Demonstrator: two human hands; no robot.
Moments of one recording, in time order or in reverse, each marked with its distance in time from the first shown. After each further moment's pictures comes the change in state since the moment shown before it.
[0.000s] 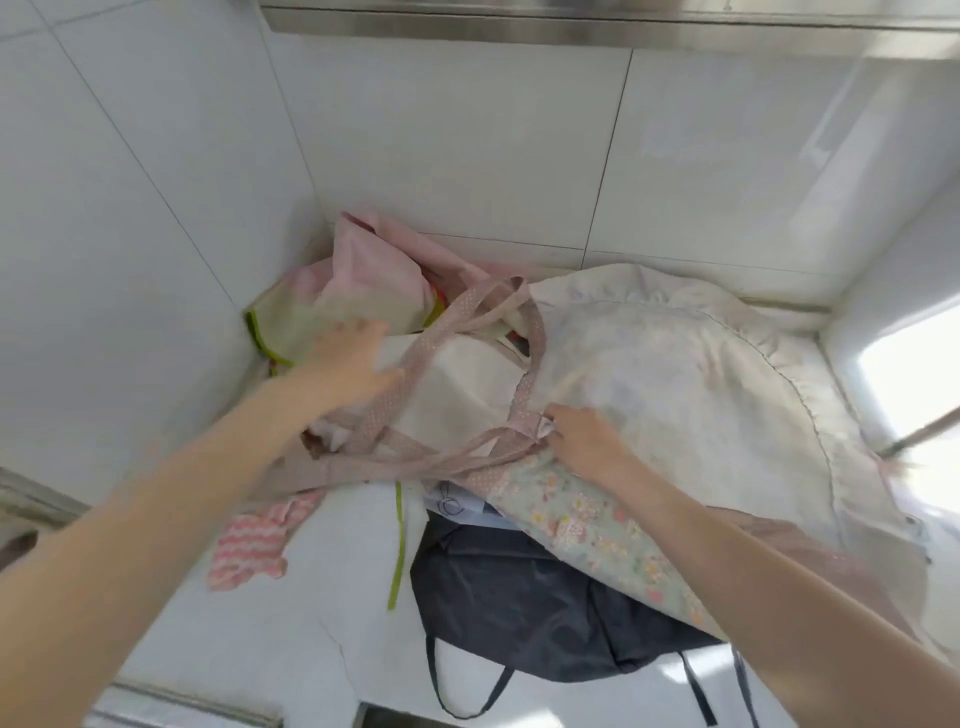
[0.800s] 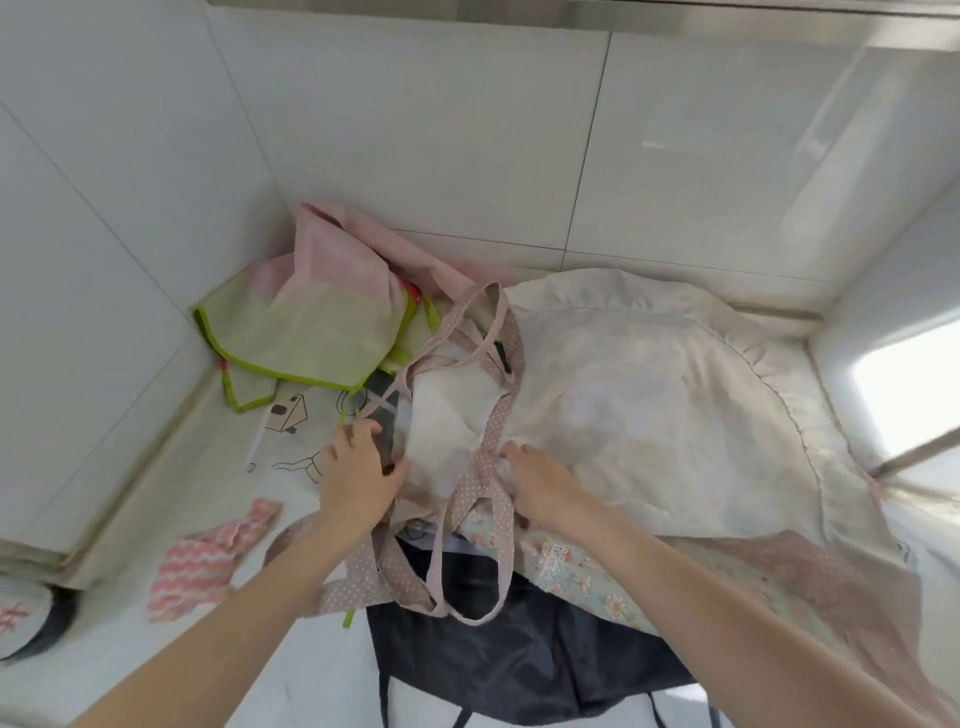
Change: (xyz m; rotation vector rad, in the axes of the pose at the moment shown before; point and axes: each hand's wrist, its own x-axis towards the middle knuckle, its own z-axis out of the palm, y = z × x) left_hand -0.022 0.052 0.123 -0.449 0.153 -0.279; right_hand 0.002 0.006 0.016 -0.130 -0.245 -0.094
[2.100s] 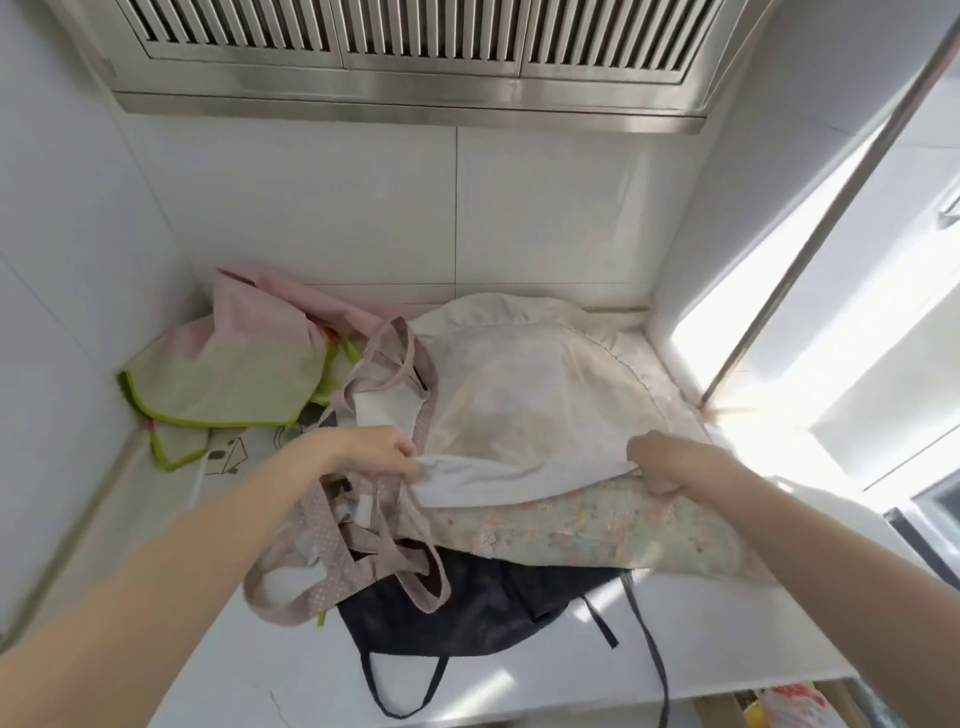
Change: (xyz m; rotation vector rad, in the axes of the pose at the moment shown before) left_hand -0.008 0.079 -0.062 0.171 -0.960 0.421; right_hand -0.172 0.092 -0.042 -0.355 -0.150 0.537
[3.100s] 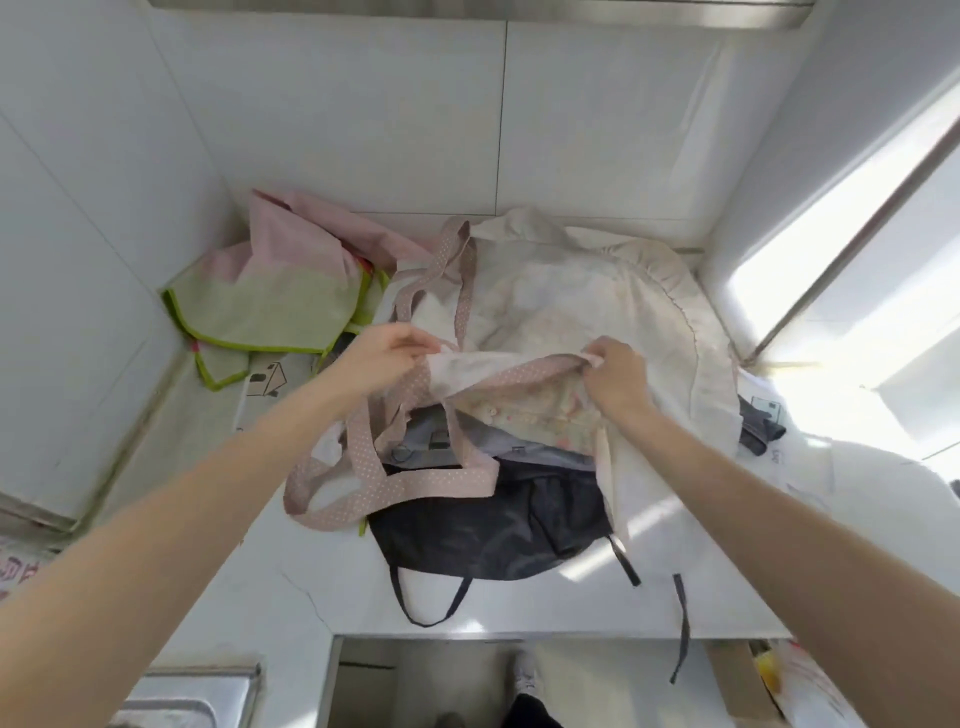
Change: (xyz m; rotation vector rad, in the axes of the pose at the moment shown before) left_hand -0.039 0.009 0.013 -0.489 0.569 0.160; right_hand 0.026 -0.082 -0.008 1.074 0.679 -0.013
